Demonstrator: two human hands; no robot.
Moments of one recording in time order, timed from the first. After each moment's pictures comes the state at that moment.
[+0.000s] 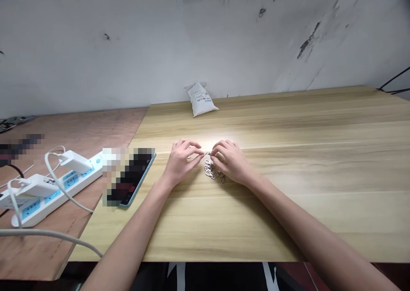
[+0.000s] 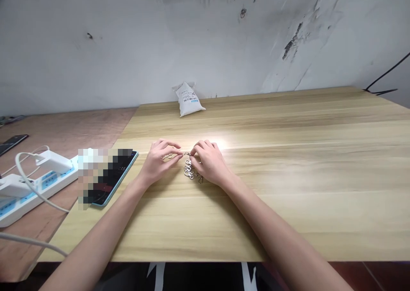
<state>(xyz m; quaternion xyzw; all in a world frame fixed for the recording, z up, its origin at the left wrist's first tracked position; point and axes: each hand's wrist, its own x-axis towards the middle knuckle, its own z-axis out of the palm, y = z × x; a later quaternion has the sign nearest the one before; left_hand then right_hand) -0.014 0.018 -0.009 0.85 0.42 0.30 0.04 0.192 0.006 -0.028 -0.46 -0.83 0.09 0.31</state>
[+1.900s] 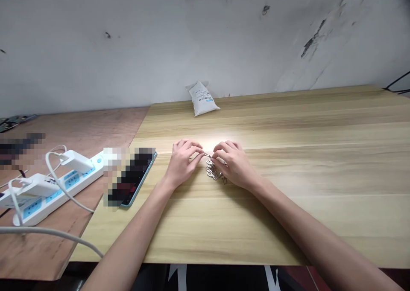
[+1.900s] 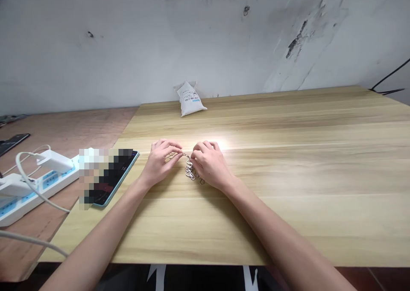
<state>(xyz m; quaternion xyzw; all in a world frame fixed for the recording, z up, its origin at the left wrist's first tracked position) -0.011 0.016 -0.009 0.85 0.43 0.31 0.05 0.191 -0.001 -0.022 -0.43 -0.85 0.01 0.30</state>
